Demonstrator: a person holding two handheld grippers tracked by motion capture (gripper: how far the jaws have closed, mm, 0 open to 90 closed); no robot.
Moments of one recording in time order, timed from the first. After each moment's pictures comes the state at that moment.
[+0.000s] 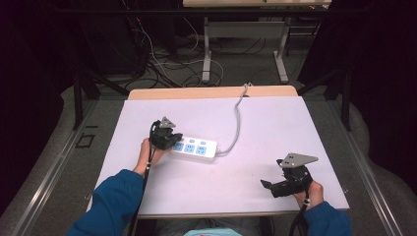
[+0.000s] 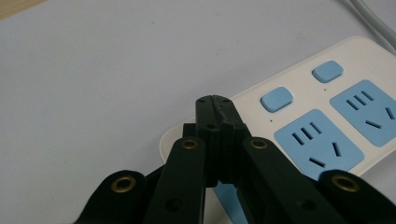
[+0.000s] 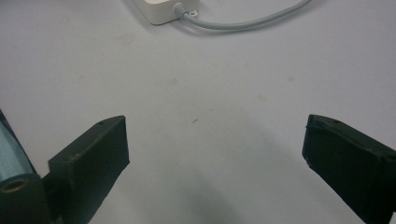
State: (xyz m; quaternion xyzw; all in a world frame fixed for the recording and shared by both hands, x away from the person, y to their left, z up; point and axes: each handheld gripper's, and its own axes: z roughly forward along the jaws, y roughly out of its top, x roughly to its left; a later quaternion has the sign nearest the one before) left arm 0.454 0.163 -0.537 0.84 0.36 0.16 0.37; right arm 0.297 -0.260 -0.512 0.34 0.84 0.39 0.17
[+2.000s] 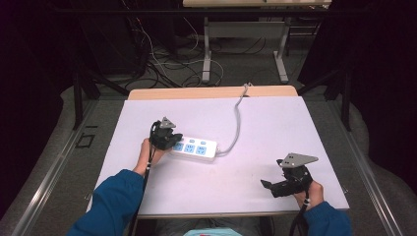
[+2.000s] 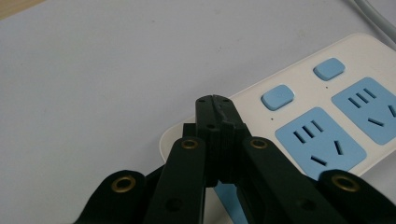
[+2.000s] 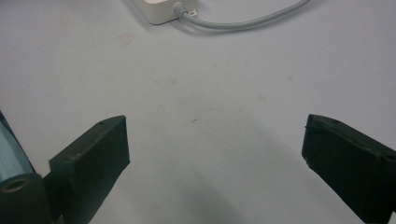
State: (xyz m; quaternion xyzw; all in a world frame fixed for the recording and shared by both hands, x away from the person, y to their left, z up) left arm 0.454 0.162 -0.538 0.84 0.36 0.16 0.36; right arm 0.297 -0.260 -0.512 0.34 0.84 0.39 0.17
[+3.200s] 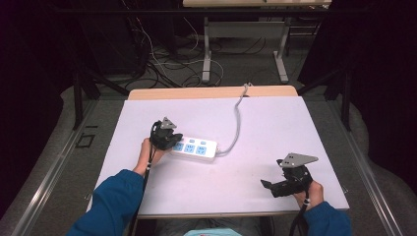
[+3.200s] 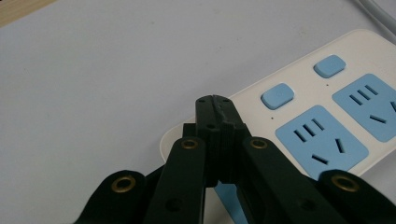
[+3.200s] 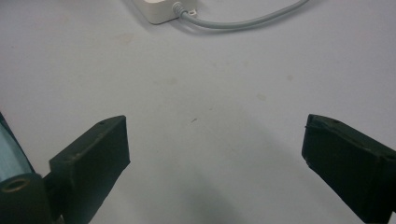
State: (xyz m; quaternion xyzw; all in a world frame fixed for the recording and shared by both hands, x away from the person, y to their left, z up) left arm 0.453 0.161 -0.538 0.85 0.35 0.17 0.36; right arm 0.297 -0.260 -0.512 0.35 0.83 0.39 0.18
